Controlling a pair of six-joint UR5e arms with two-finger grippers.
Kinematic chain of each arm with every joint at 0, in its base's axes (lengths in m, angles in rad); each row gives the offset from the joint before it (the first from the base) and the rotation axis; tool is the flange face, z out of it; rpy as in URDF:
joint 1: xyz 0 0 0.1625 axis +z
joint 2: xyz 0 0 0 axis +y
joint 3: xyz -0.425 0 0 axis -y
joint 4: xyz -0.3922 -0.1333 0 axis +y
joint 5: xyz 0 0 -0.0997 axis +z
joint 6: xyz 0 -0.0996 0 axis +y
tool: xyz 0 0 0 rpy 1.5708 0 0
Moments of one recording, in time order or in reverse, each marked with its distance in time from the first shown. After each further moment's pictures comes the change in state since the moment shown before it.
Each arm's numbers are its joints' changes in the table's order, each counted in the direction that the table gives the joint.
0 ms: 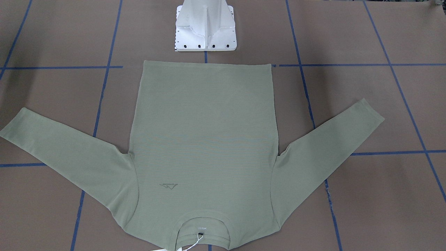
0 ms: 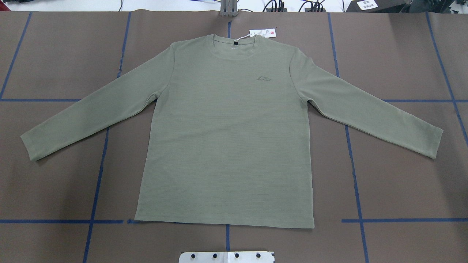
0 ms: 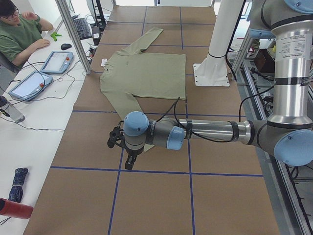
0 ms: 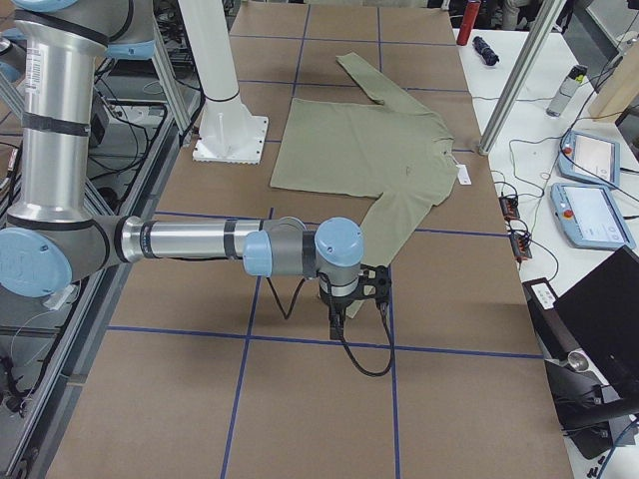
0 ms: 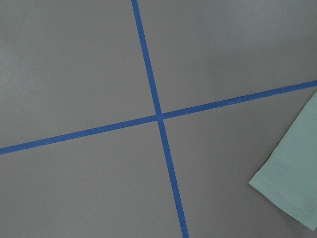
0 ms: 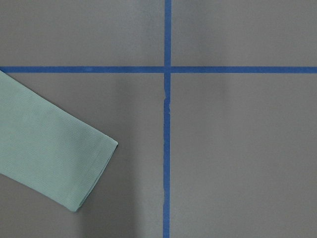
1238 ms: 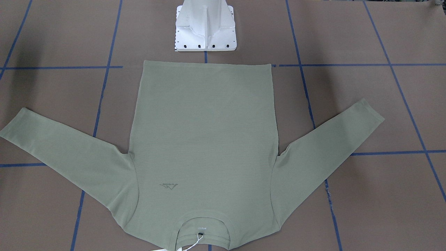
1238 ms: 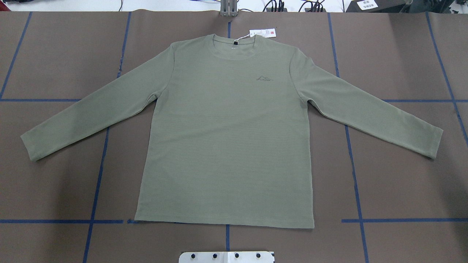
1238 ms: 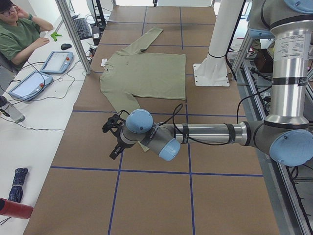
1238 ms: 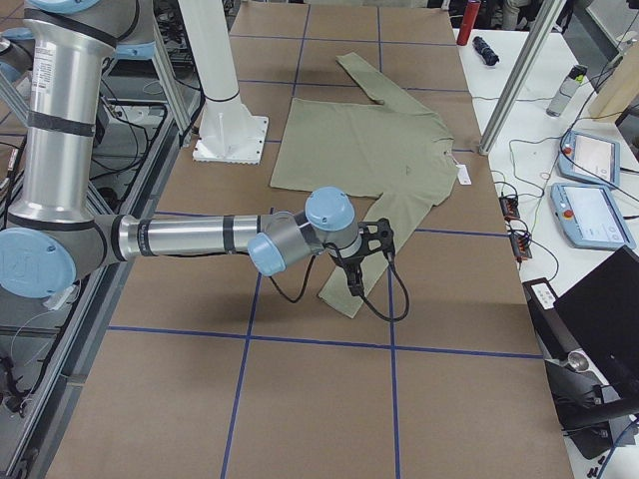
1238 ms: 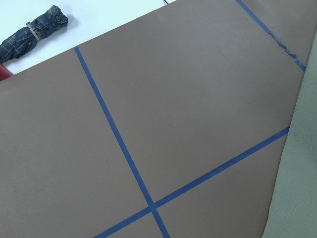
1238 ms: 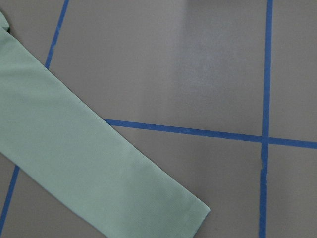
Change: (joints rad) left arm 0.001 0.022 0.099 0.466 0.007 0.034; right arm -0.177 0.053 0.012 -0.582 0.008 -0.417
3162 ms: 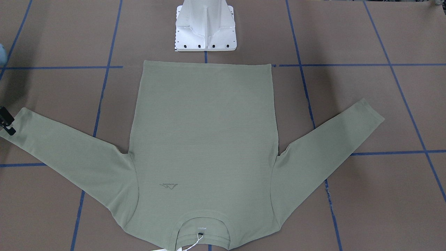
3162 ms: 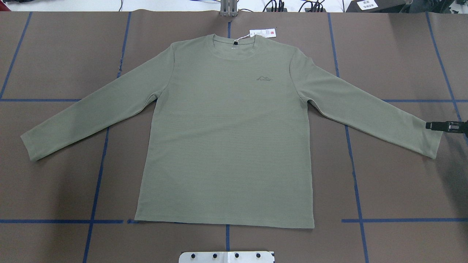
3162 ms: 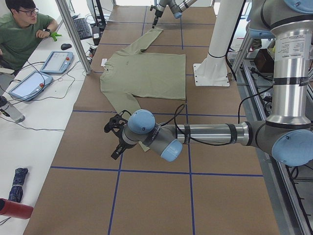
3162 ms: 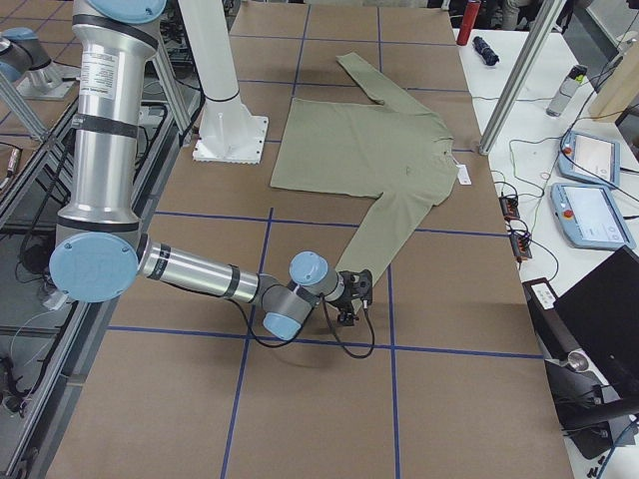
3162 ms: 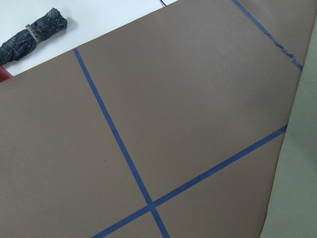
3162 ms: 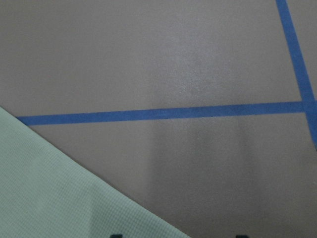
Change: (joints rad) left arm 0.000 -0.011 -0.009 0.006 0.002 -0.001; right arm -0.356 -0.068 -0.499 -0.745 0.371 -0.495
